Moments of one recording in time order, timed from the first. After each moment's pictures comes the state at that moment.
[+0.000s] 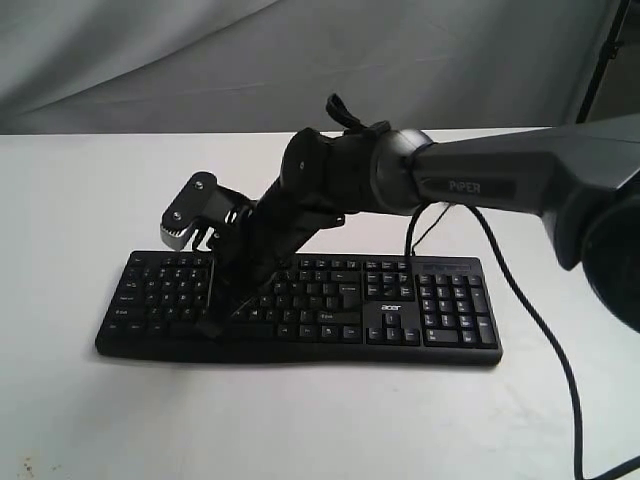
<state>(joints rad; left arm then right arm) -0.17 0.00 0.00 0.04 0.26 -0.02 0.72 2.25 -1.63 0.62 0.65 -1.01</state>
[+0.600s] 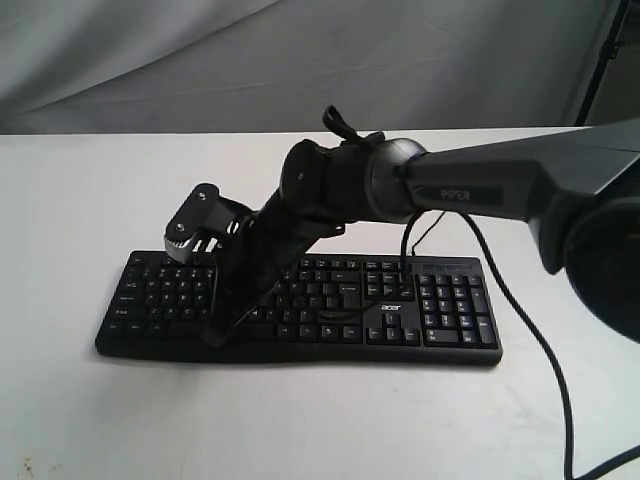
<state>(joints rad) -0.17 0.00 0.00 0.04 0.26 -0.02 0.72 2.28 -1.63 0.61 0.64 -1.01</state>
